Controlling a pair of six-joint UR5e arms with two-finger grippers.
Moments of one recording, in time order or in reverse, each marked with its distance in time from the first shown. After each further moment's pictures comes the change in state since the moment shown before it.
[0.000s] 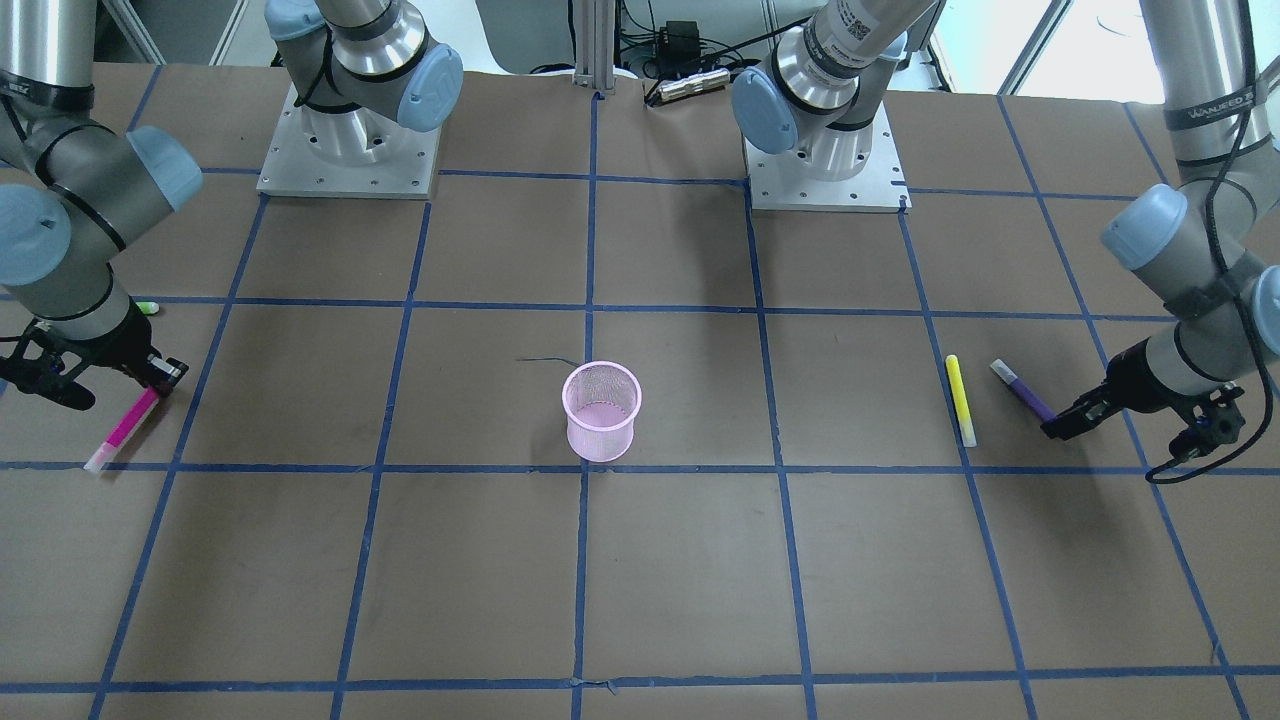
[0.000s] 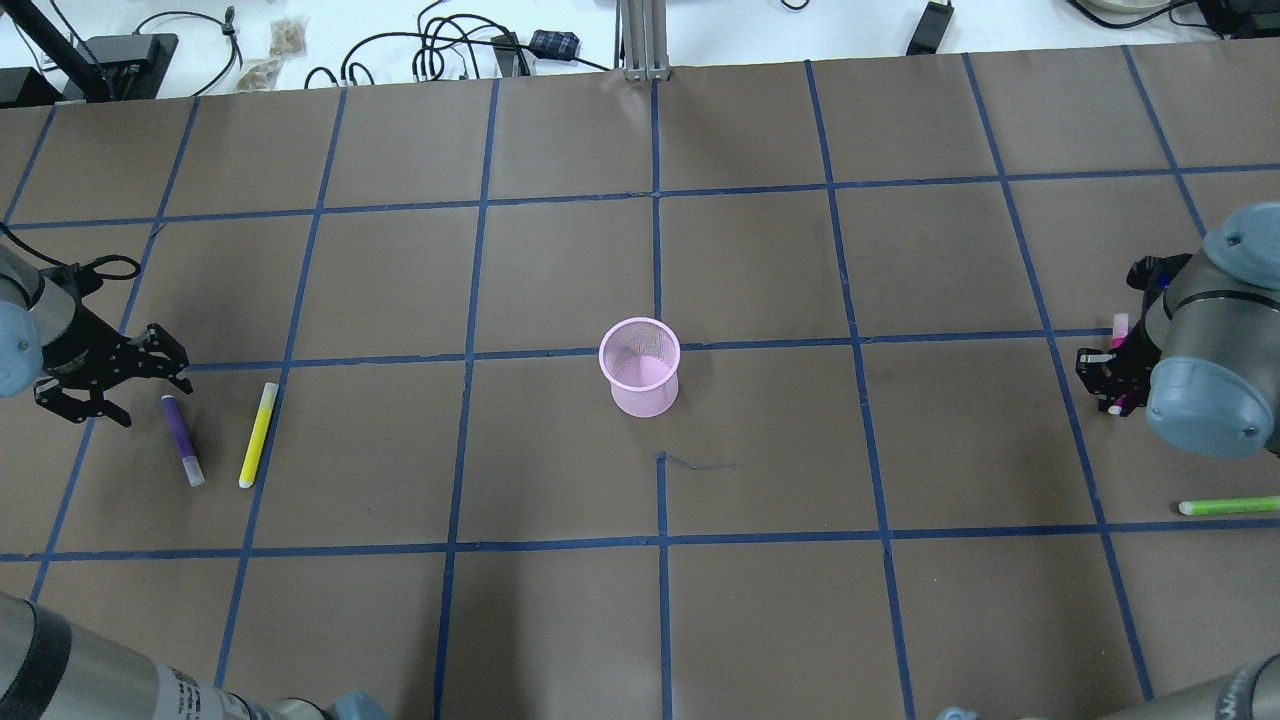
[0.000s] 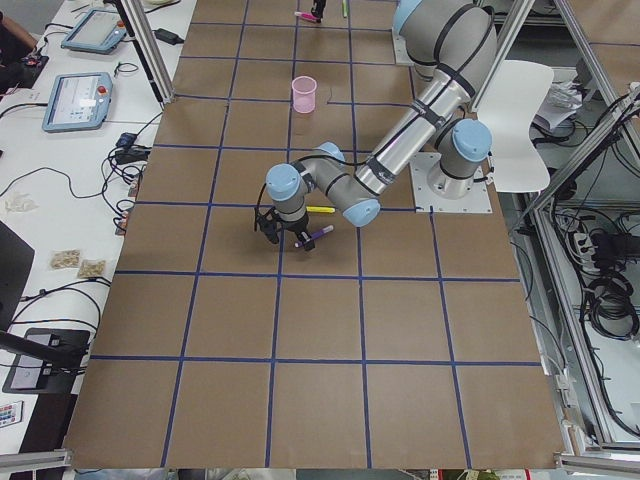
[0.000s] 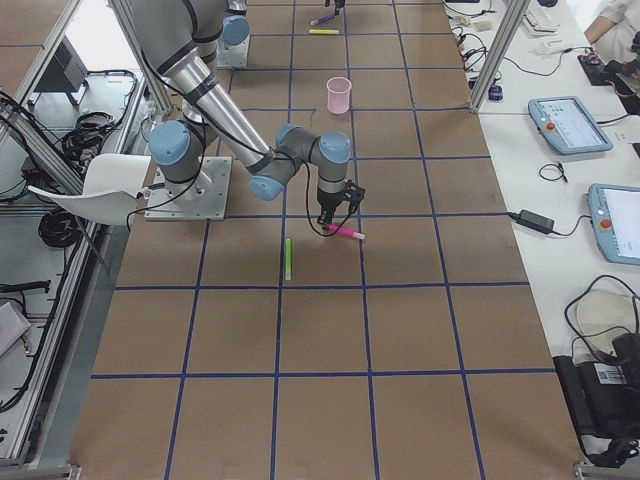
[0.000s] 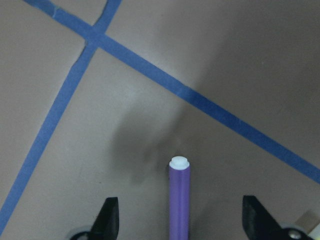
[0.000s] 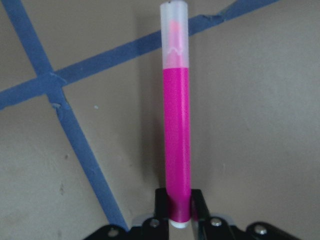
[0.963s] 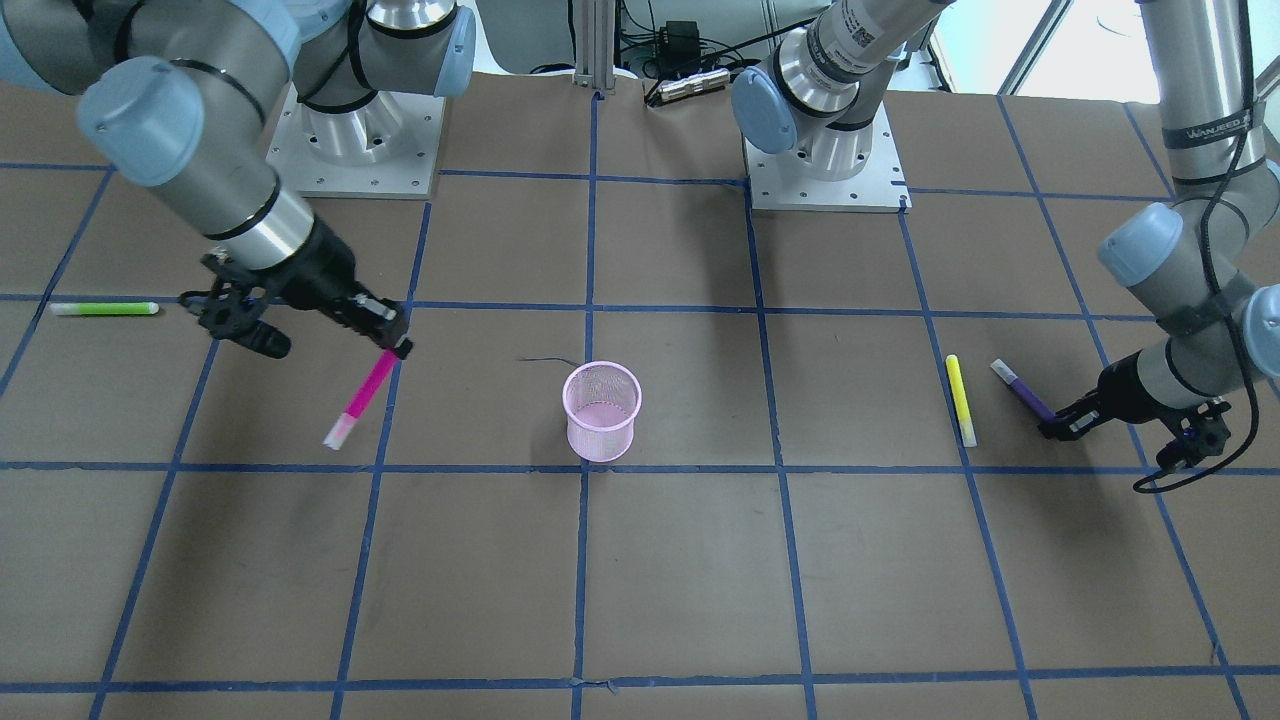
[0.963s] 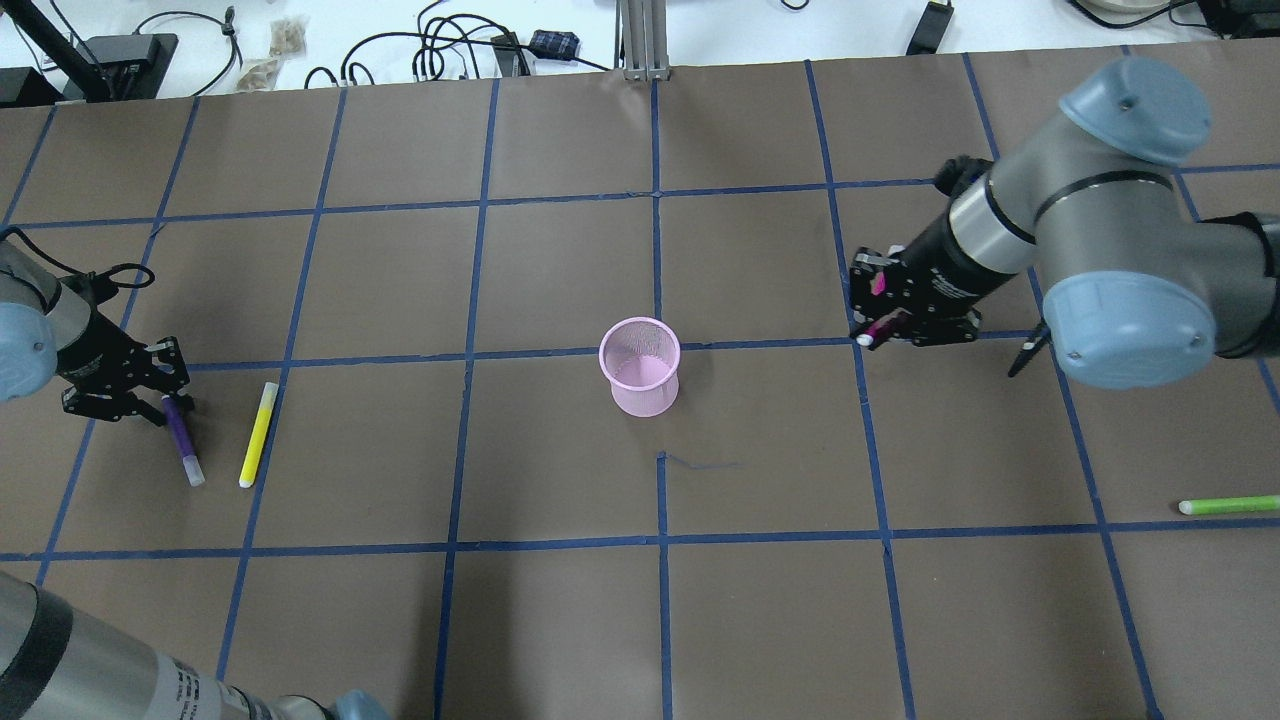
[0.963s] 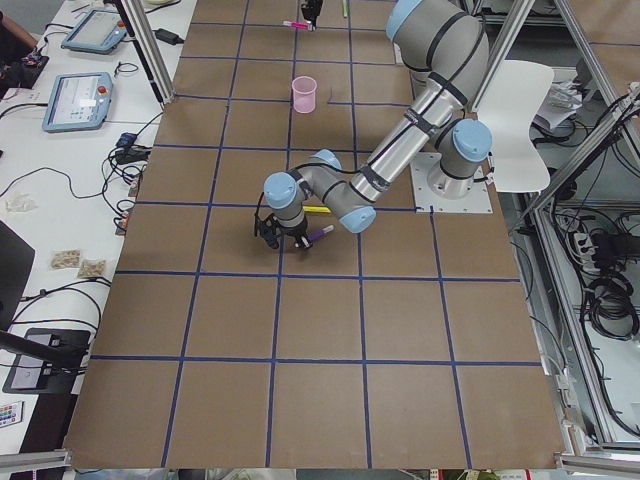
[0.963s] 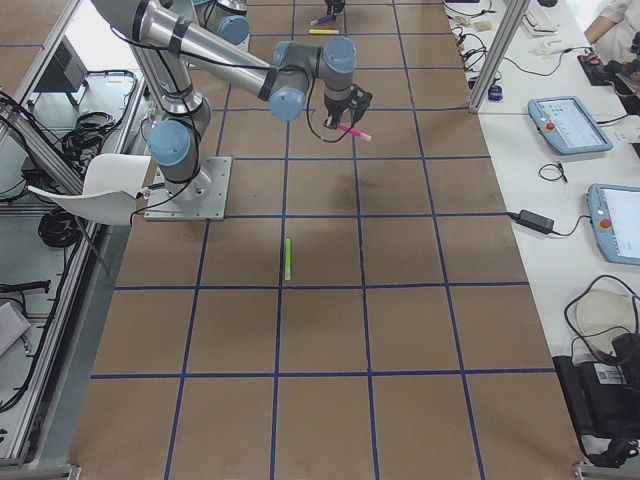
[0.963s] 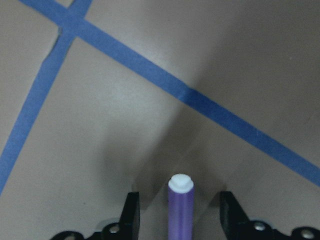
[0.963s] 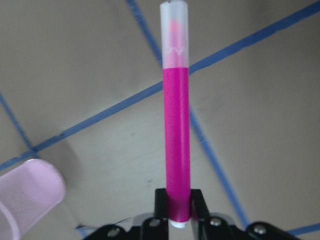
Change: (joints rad) left arm -0.002 -0.040 0.009 0.002 0.000 0.002; right arm 0.478 -0.202 -0.229 0.476 0.512 0.667
